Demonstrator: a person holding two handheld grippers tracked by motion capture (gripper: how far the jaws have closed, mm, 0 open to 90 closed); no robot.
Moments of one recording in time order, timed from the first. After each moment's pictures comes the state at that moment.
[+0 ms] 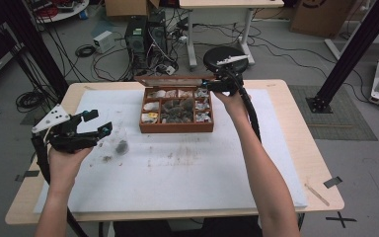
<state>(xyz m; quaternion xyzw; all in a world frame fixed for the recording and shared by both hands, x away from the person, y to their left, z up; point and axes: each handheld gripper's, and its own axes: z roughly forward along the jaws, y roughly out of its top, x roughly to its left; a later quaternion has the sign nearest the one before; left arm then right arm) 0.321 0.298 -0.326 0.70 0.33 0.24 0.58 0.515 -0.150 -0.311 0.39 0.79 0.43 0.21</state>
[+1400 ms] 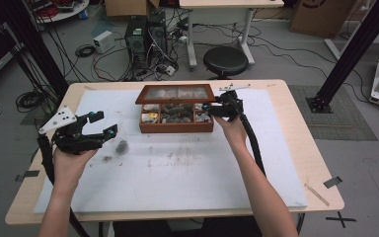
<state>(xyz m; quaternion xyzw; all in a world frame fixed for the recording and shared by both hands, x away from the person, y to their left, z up) 0.320 0.286 -0.328 0.71 0.32 0.24 0.57 0.474 -0.157 -0.376 0.43 0.77 0.44 0.18</state>
